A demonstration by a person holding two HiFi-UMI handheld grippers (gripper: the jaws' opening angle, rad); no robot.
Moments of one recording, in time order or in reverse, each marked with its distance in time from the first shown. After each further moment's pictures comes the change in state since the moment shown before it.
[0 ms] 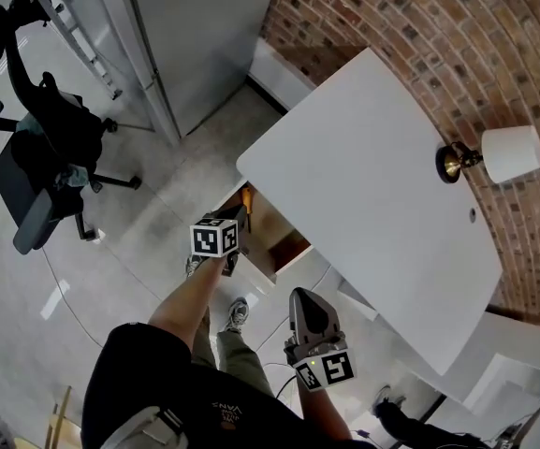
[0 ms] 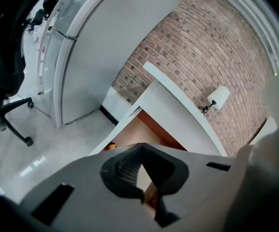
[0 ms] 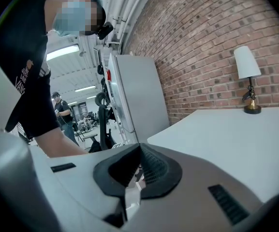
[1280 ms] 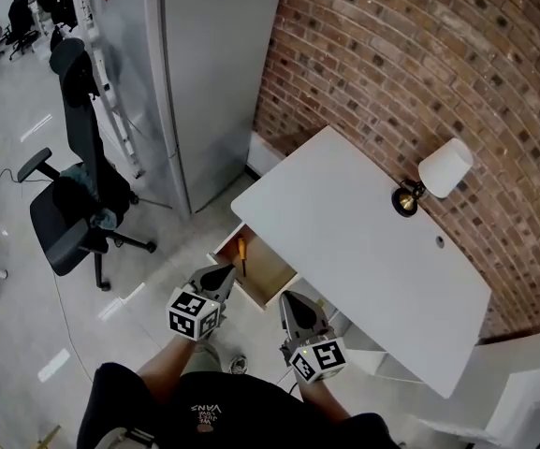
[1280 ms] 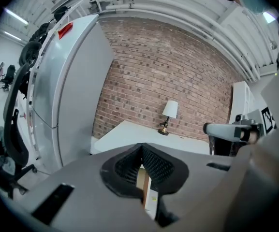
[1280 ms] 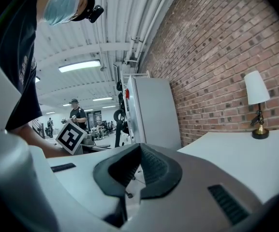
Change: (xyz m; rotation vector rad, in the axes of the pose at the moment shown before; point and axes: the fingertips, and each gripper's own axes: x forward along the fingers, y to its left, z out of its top) left arm -0.261 -0.212 0.015 0.470 -0.334 -0.078; right arm -0.109 0.036 0.065 -0.110 -0.180 0.155
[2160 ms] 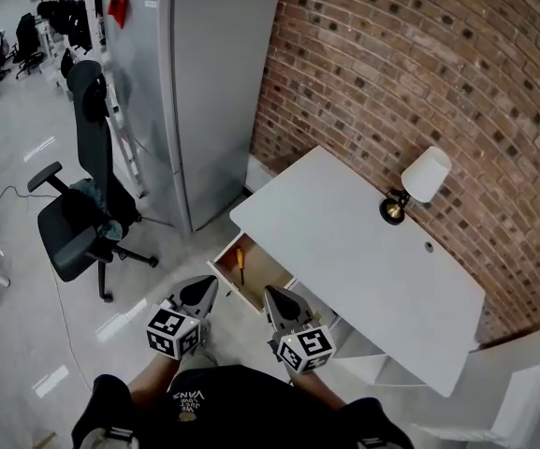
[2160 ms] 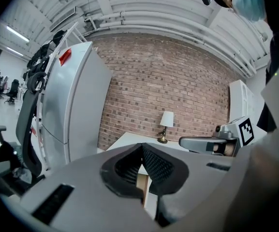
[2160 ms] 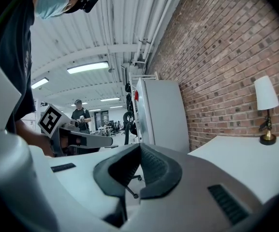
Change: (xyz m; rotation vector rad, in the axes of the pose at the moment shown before) left arm -0.101 -0.051 0.049 0.073 -0.112 0.061; right arm -0.015 0.040 0.021 -0.029 -0.007 0.084
